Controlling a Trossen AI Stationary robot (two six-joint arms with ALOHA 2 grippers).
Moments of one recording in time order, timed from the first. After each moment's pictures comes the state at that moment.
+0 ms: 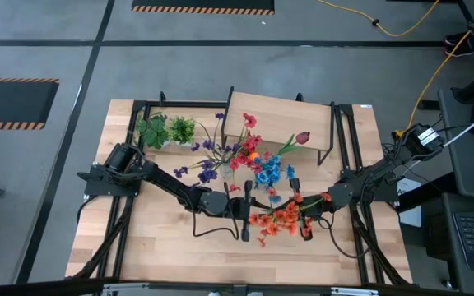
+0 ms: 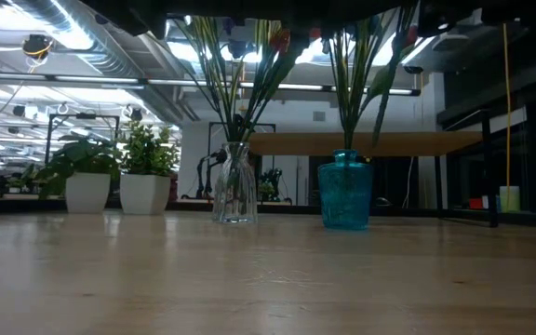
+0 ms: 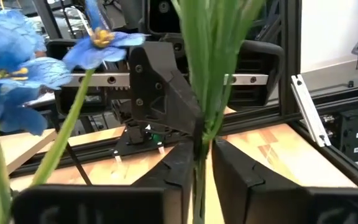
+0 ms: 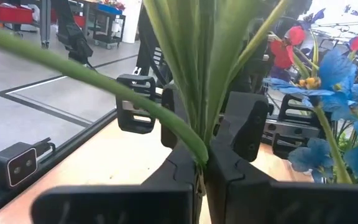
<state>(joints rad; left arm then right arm) -0.33 1.96 1.10 0.86 -0.32 0.19 0.55 1.29 0.41 0.87 0.34 -0.25</state>
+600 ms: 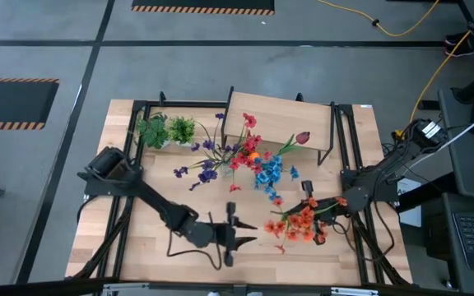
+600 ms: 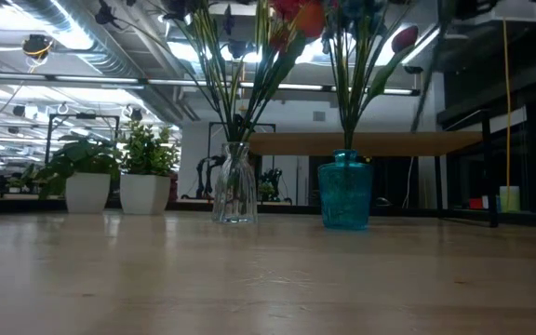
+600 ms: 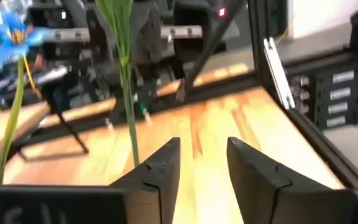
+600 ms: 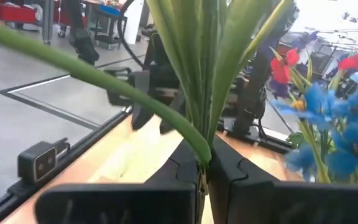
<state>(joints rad) -0.55 1.88 1.10 0.60 -0.60 0.14 0.69 1.16 0.39 0.77 0.49 -0.27</state>
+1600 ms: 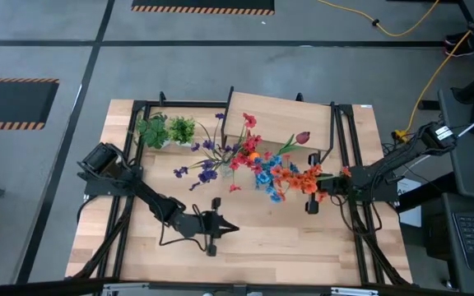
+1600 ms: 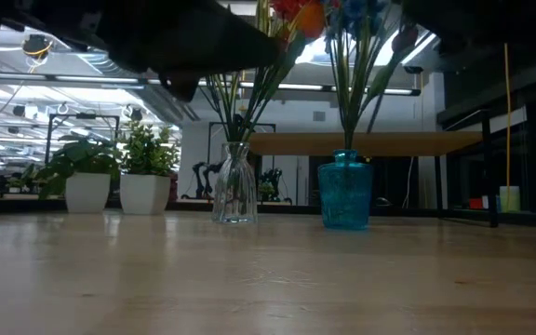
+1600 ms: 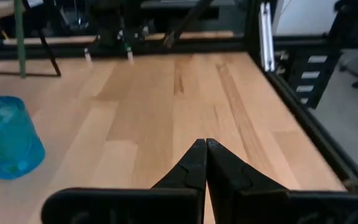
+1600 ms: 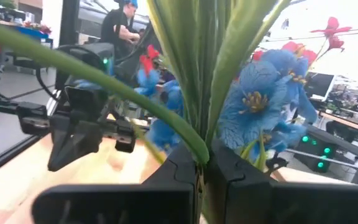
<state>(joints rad) -0.56 1.81 0.79 0.71 -0.52 -0.17 0.44 0.99 0.21 0.95 0.50 -0.29</state>
